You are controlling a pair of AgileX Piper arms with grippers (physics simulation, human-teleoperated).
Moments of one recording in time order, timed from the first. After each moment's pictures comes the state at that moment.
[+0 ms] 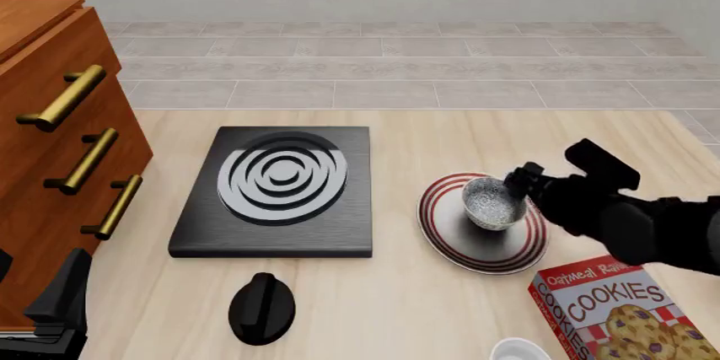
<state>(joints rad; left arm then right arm) 0.00 0.00 0.00 0.00 0.00 0.10 1.52 -0.60 -0.18 0.61</state>
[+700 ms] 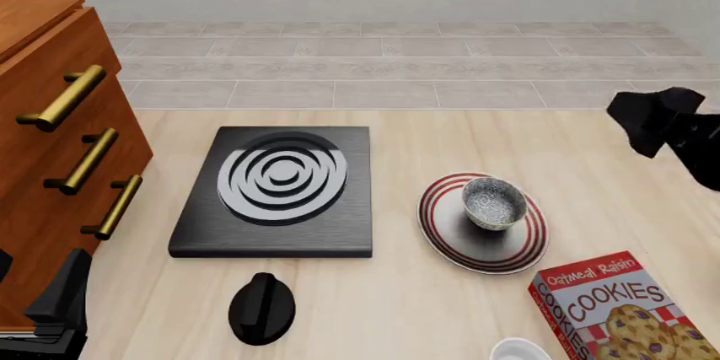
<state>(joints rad) 0.00 0.00 0.00 0.00 0.00 0.10 0.74 -0.74 0.39 0.41</state>
